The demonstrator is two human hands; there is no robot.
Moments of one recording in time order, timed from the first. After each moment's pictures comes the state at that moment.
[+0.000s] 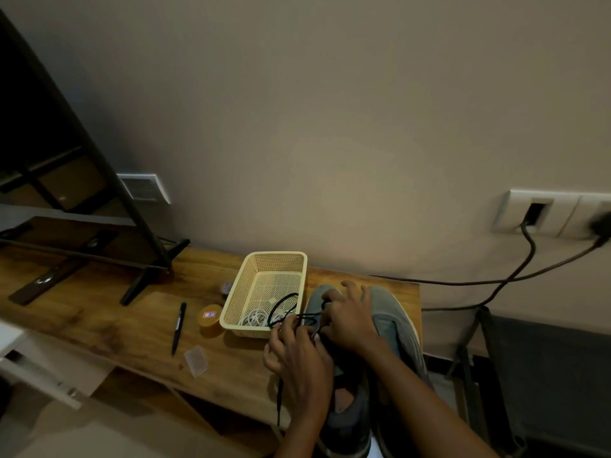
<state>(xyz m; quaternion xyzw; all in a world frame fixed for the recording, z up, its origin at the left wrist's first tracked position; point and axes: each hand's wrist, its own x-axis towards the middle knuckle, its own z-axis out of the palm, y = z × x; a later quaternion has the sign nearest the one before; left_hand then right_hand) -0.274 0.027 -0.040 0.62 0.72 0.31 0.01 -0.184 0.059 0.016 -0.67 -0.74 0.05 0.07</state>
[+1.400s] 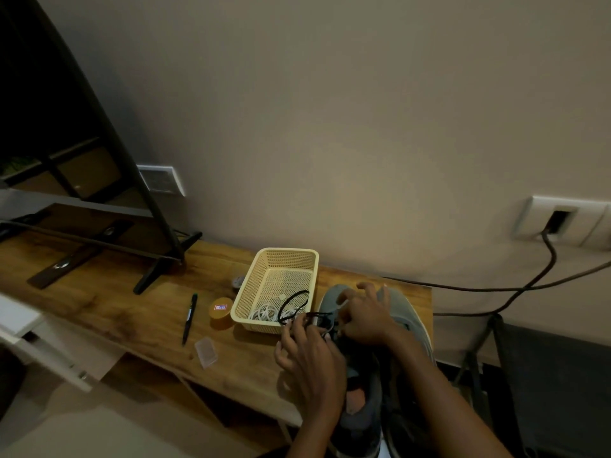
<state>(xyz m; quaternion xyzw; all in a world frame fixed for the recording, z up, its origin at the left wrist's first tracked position) -0.271 0.027 -0.044 0.61 0.73 0.32 0.01 -0.172 0.059 0.033 -0.66 -0.74 0.15 0.05</state>
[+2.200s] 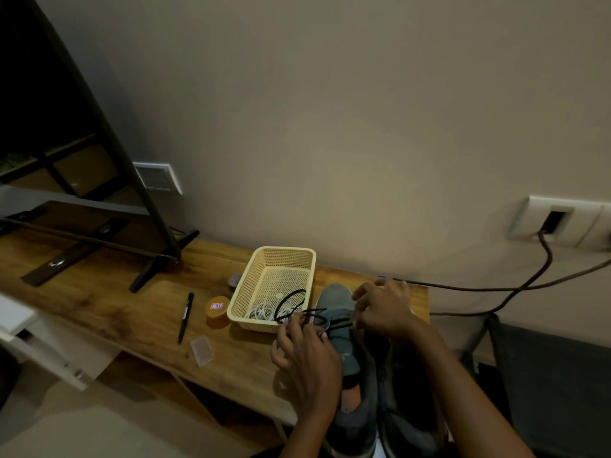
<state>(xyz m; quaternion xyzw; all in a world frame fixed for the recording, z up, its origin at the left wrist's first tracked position) -0.271 0.025 -0.043 0.61 0.72 0.33 0.00 -0.141 0.056 0.041 -0.69 -0.70 0.16 0.10</state>
